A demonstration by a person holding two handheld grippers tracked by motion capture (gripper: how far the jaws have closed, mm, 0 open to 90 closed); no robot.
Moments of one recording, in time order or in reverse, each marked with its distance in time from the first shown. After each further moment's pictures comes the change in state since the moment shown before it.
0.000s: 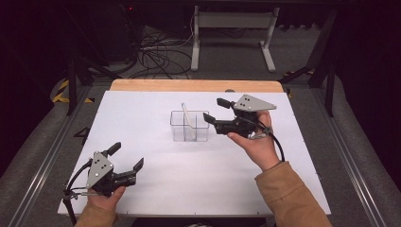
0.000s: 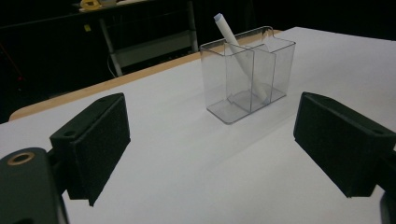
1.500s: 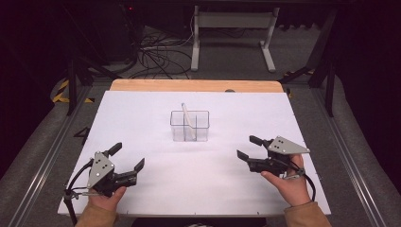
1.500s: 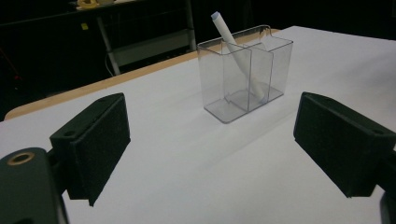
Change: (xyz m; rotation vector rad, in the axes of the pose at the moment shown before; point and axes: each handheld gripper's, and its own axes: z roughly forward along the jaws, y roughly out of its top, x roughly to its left) left arm -0.001 0.000 0.001 0.004 -0.008 -0.003; right arm -0.006 -0.108 -0.092 0.088 -0.076 0.062
